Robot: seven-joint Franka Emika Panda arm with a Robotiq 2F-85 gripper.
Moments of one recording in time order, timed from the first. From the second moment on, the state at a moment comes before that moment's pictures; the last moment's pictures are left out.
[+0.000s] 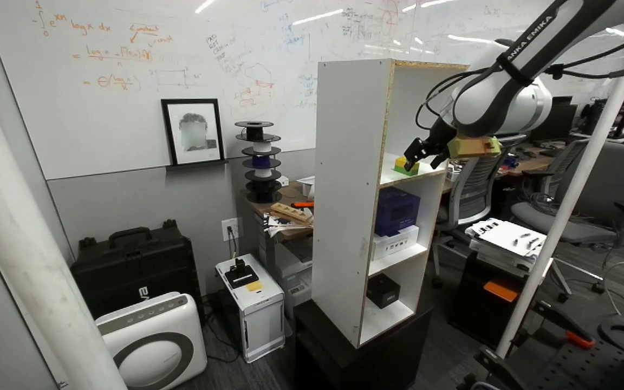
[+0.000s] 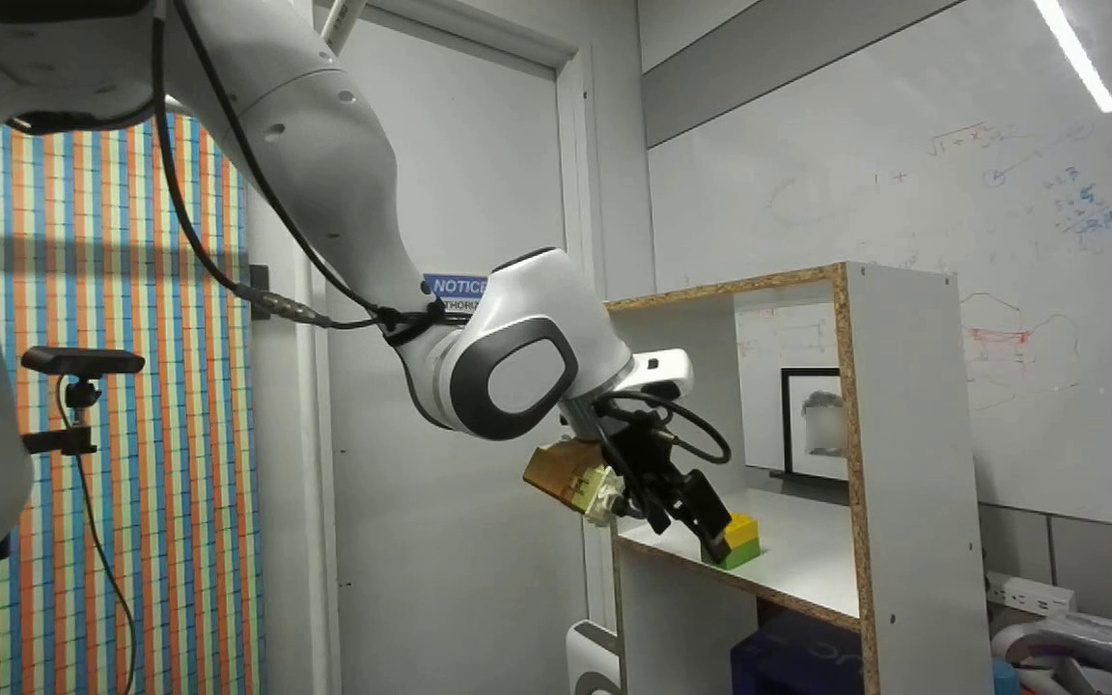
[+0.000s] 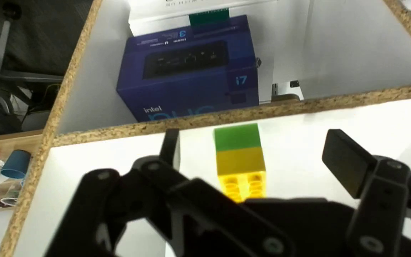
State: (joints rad) arm -0.09 0.02 -0.07 -2.50 -0.04 3.08 0.03
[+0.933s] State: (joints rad) arm -0.12 0.11 0.03 -2.39 0.11 3.09 0.03
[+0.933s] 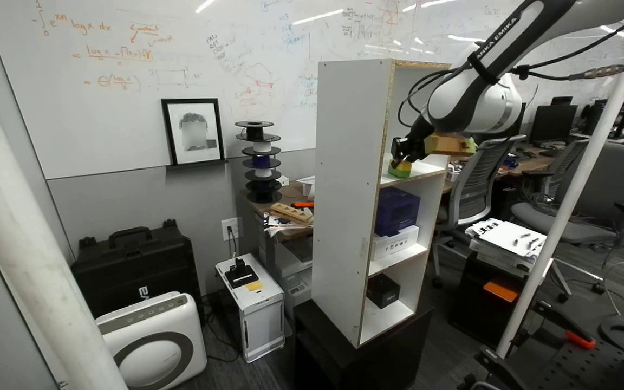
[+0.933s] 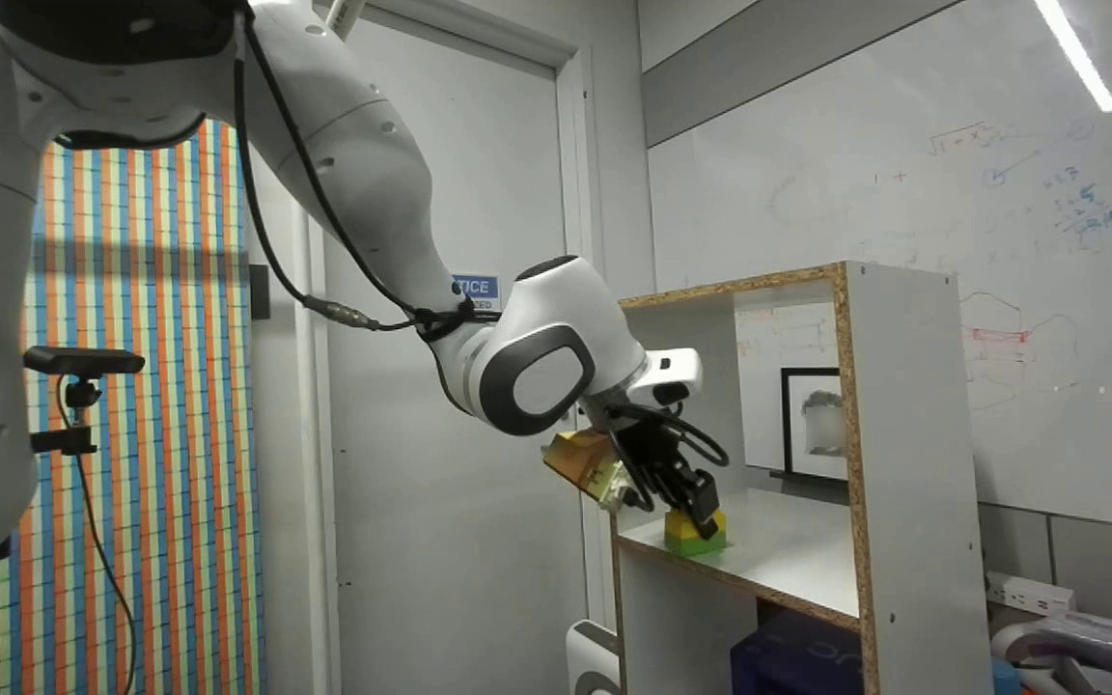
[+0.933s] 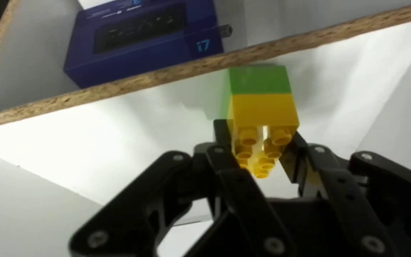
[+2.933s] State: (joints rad) arm -0.15 -0.15 0.02 -1.92 0.07 2.46 0.37
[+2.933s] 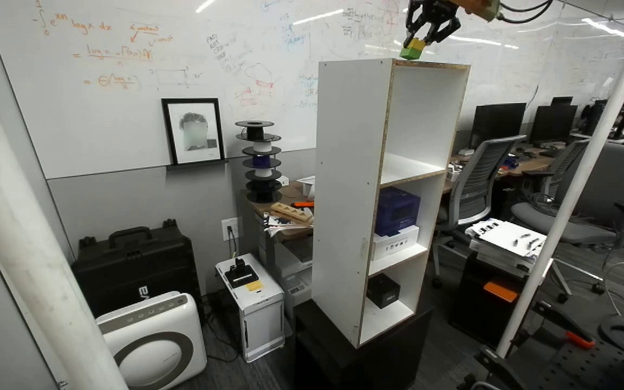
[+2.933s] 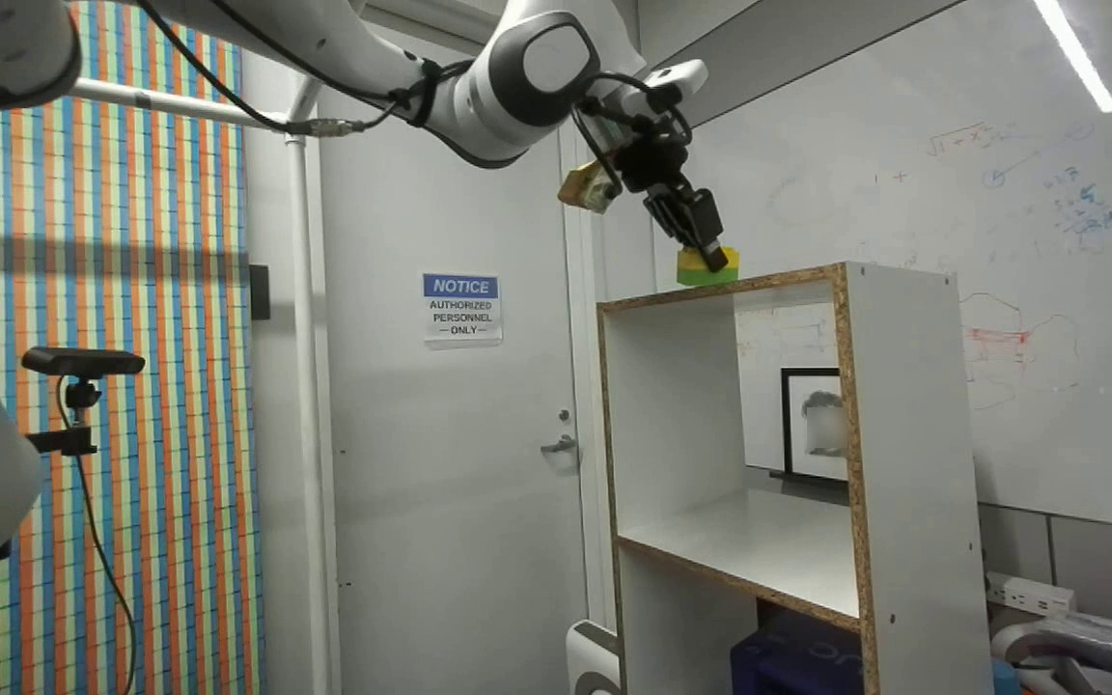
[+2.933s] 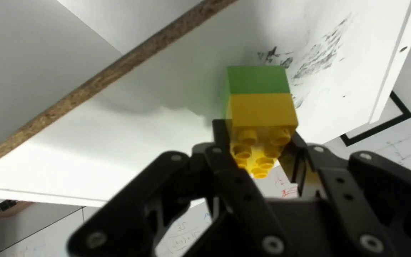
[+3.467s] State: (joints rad) arm -0.11 -0.05 0.02 -1.74 0.07 2.17 0.42
